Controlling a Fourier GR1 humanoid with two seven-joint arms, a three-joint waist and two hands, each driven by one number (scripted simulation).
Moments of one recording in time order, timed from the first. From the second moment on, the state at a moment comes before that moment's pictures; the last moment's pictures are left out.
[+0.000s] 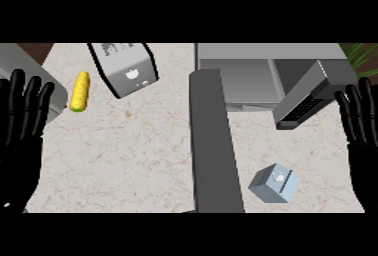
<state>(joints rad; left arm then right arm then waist) -0.05 0.12 0.01 -2.10 0.03 -0.02 -0.03 0.00 -0.11 -0.01 -2.10 0.00 -0.01 0.03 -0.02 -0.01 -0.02</state>
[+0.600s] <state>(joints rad) 0.01 0.07 0.00 -2.02 0.05 -0.02 0.00 0.04 -0.01 0.19 -2.26 0.20 -0.28 0.23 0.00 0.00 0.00</state>
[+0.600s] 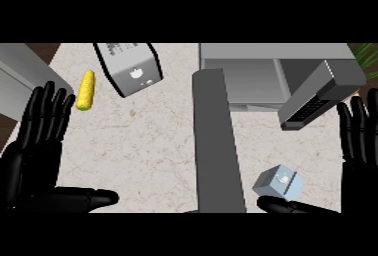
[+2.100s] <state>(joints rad) 0.32 0.02 -0.08 -2.27 0.04 -0.08 0.01 0.40 -0.01 0.16 -1.85 0.05 -0.32 -0.29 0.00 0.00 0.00</state>
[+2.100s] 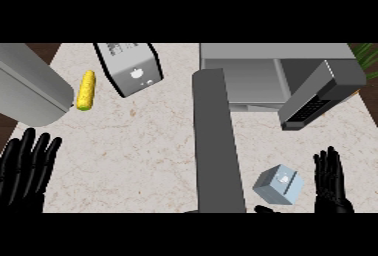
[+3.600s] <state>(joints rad) 0.41 0.02 -0.16 -2.30 -0.01 -0.05 -0.04 0.09 -0.06 -0.06 -0.90 -0.09 -0.14 -0.92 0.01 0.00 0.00</state>
